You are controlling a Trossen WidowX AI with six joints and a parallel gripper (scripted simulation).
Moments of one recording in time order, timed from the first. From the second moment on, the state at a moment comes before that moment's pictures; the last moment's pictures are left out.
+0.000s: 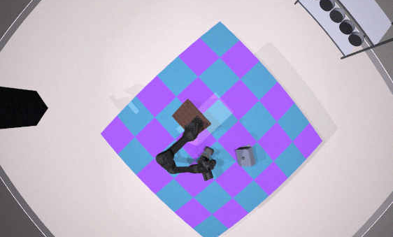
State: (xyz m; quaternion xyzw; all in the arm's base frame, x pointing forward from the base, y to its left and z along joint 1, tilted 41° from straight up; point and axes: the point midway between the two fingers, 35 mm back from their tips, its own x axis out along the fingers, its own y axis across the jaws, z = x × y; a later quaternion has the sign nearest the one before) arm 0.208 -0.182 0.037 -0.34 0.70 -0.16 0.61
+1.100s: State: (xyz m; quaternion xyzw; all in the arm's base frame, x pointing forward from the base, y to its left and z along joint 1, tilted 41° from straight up) arm 0.218 -0.125 0.090 -0.34 0.70 -0.15 0.62
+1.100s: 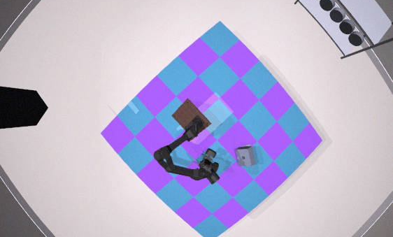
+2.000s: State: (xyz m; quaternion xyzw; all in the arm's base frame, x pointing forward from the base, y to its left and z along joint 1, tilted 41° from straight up) arm 0.260 -0.099 0.074 -0.30 0.67 -0.05 0.68
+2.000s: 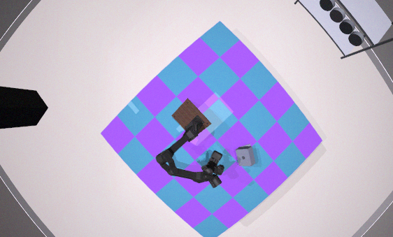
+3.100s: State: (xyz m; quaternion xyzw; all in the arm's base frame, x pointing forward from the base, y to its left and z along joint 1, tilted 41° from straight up) arm 0.320 -0.060 0.063 -0.26 0.60 0.10 0.75
